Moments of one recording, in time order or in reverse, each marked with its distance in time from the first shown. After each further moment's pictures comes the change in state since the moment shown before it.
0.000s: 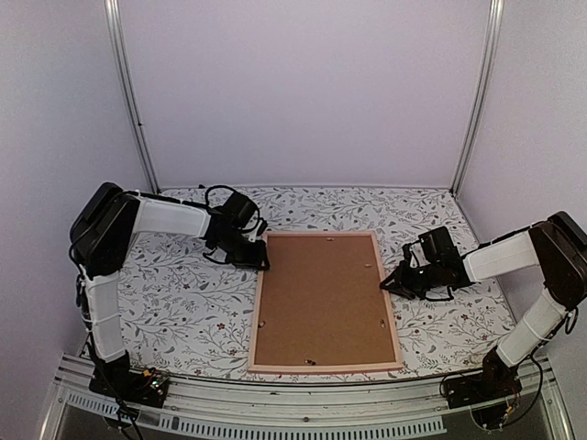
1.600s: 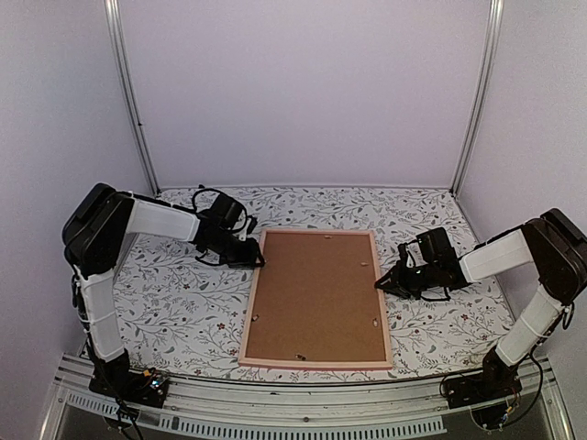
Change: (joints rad) left arm 0.059 -0.037 -0.104 0.153 0.060 -0.022; right arm 0.005 0.046 0.000 0.080 -0.052 0.009
